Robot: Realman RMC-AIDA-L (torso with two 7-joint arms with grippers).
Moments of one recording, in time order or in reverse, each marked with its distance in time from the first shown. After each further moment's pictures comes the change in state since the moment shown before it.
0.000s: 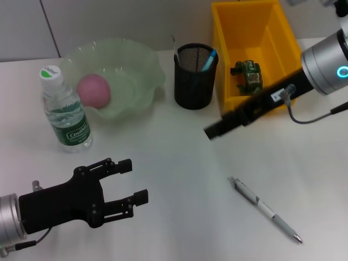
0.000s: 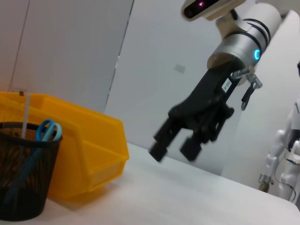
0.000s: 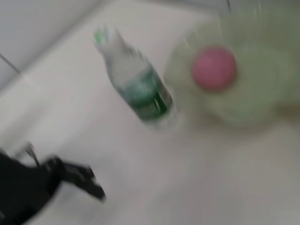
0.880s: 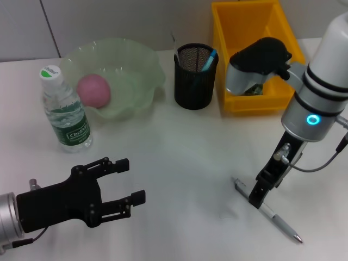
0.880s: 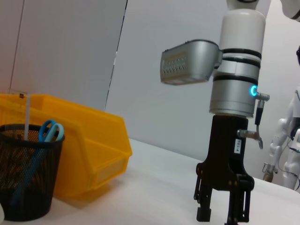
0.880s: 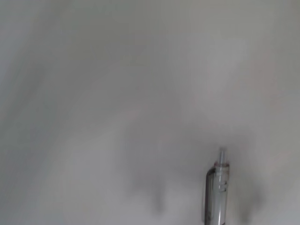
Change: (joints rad) left arm 0.003 0.006 -0.002 0.019 0.016 -0.006 0.028; right arm 0.151 0.030 -0.276 0.247 -0.369 -0.050 0.181
